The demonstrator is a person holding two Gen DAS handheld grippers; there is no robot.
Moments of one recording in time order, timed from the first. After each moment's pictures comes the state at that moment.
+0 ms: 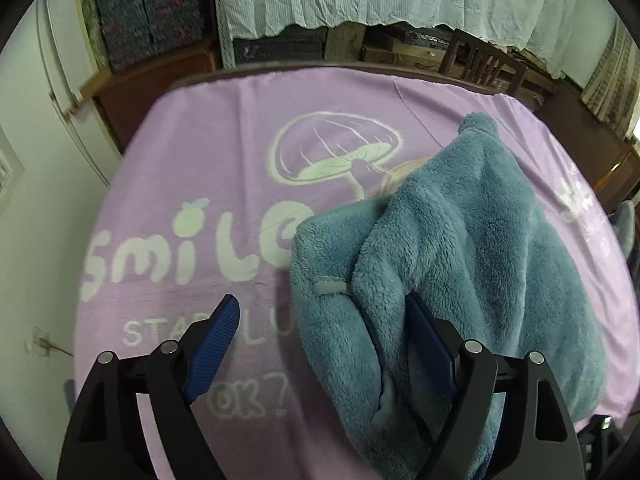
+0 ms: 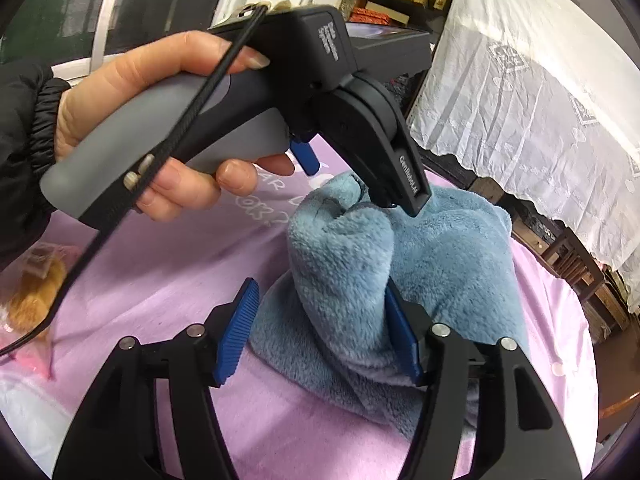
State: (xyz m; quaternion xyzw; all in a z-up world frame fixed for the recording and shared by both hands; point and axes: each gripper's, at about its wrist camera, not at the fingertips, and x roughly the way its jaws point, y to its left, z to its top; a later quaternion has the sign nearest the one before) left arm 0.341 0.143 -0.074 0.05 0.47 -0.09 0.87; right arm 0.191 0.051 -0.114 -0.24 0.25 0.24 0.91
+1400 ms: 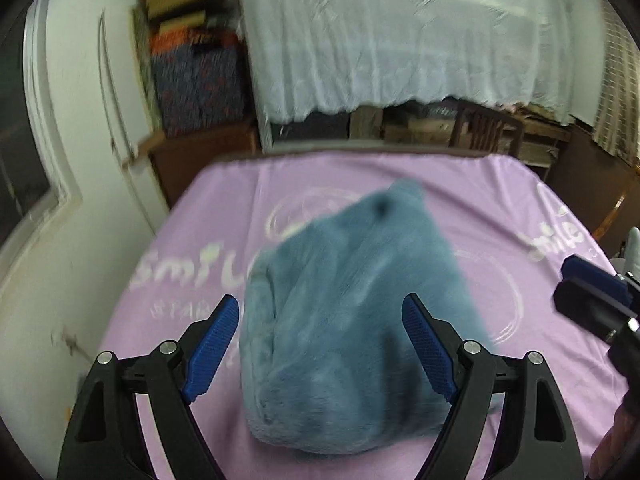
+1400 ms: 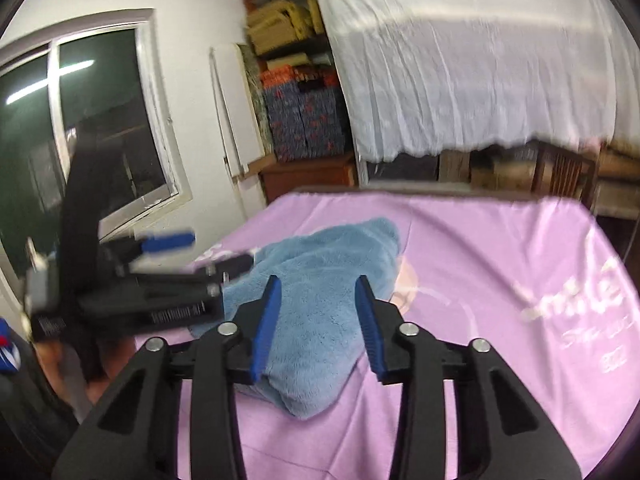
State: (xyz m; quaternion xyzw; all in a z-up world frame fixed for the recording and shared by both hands) left arm 0.246 0.070 -0.030 0.03 0.36 -0.02 0.93; right arm 0.214 -0.142 -0.019 0.04 0.25 0.25 0.93
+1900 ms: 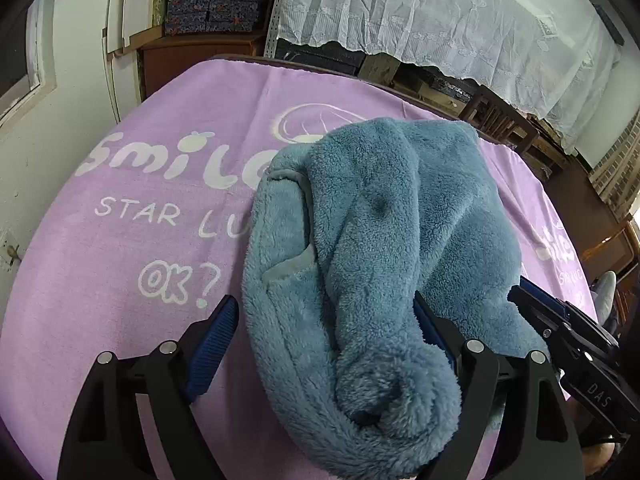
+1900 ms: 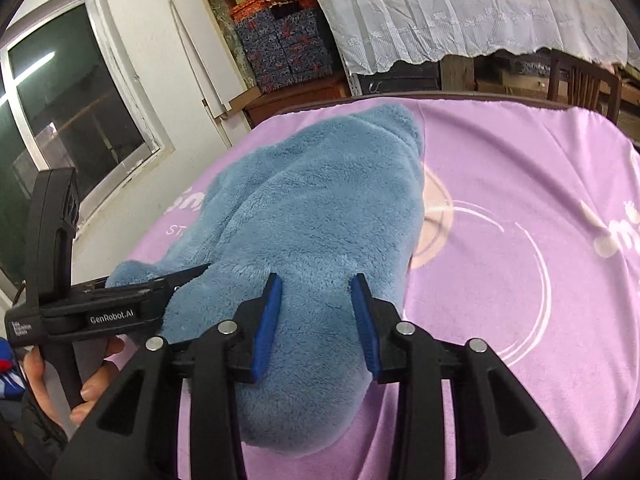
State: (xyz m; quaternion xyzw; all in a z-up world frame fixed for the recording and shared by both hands) left arm 0.274 0.129 -0.095 -0.10 0.44 -0.06 0.89; right arm 0.282 -0.103 -0.100 0.07 0.37 0.25 0.89
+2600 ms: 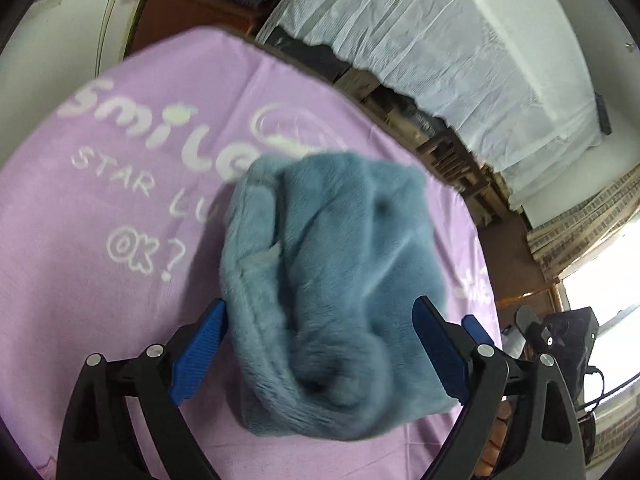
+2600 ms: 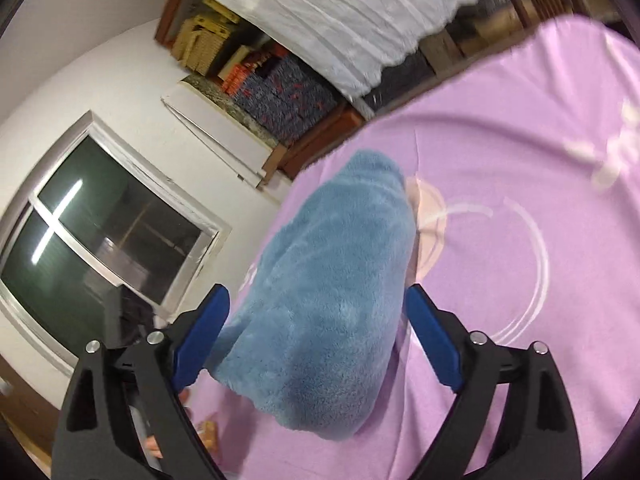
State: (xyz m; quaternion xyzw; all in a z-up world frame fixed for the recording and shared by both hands) left arm 0.271 0.157 -0.079 -0.28 0.45 -0.14 0.84; right arm 0.292 -0.187 -0.087 0.31 0.36 0.30 0.83
